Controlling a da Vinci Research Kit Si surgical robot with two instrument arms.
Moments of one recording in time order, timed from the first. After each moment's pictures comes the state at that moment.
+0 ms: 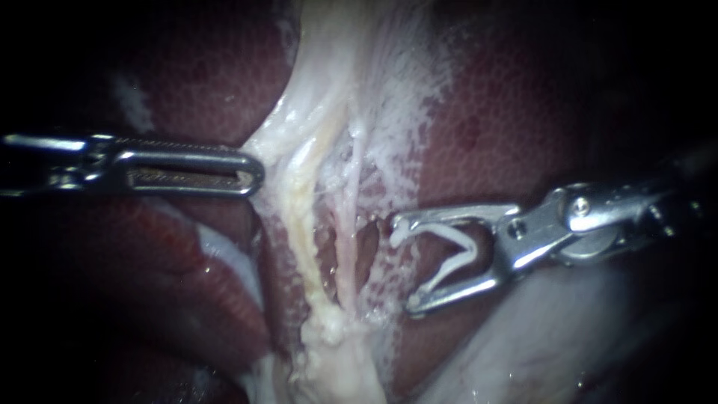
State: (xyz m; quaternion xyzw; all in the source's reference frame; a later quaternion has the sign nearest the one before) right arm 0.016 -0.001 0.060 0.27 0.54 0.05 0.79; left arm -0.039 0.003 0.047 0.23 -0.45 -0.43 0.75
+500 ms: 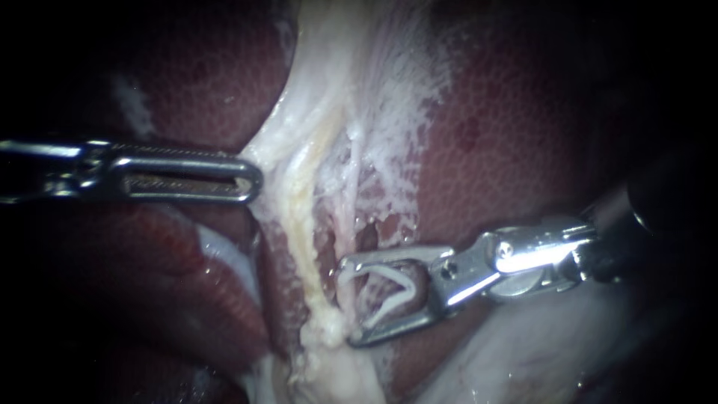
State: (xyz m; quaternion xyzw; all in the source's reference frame) right arm 0.020 -0.004 0.064 0.30 0.53 0.05 0.79; left arm -0.039 0.002 0.047 0.23 -0.45 -0.43 0.75
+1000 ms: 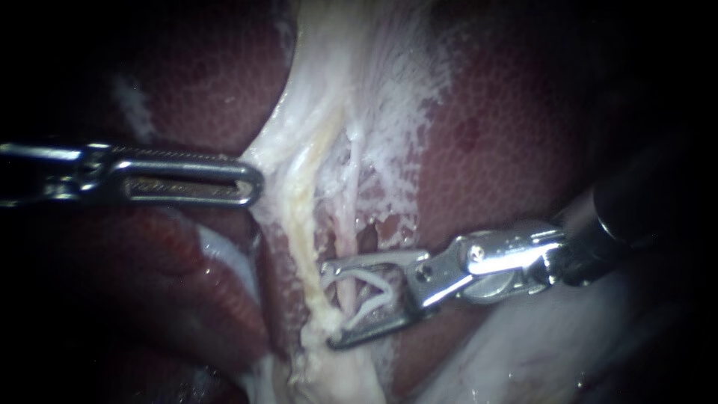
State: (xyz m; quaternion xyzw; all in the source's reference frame) right arm 0.022 -0.005 0.066 0.30 0.53 0.06 0.79; left arm -0.039 0.002 0.047 0.23 -0.45 -0.43 0.75
